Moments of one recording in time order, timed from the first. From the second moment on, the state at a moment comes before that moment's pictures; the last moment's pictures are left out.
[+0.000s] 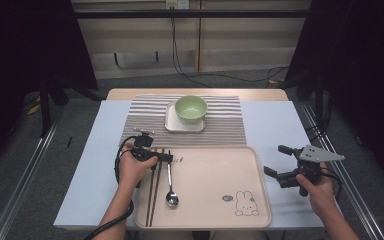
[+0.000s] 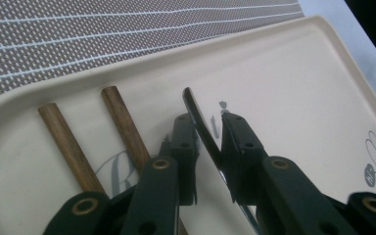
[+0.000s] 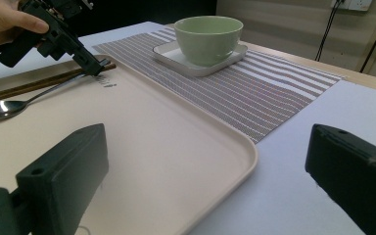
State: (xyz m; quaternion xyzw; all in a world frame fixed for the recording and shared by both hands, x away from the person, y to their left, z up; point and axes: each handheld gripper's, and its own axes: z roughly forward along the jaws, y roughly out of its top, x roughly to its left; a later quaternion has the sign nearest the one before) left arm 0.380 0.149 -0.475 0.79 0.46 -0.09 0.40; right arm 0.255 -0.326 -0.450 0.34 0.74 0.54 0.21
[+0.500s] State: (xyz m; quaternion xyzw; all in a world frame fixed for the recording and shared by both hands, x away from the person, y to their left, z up) left arm 0.381 0.146 -0.475 0.79 0.46 -0.08 0.40; right arm 0.255 -0.326 -0.450 0.34 0.74 0.54 0.21
